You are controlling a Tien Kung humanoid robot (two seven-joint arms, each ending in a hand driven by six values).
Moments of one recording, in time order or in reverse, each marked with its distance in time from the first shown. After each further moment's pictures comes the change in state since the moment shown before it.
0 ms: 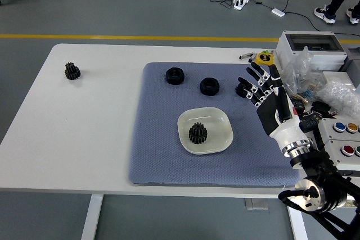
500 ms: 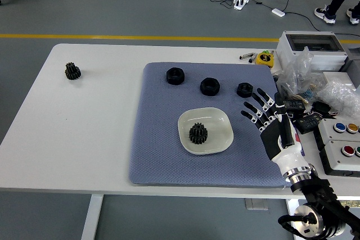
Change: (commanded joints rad) left arm -0.005 -0.004 -0.012 -0.002 0.034 -0.006 0.001; right arm -0.141 0.071 0.083 -0.032 -0.124 0.038 0.003
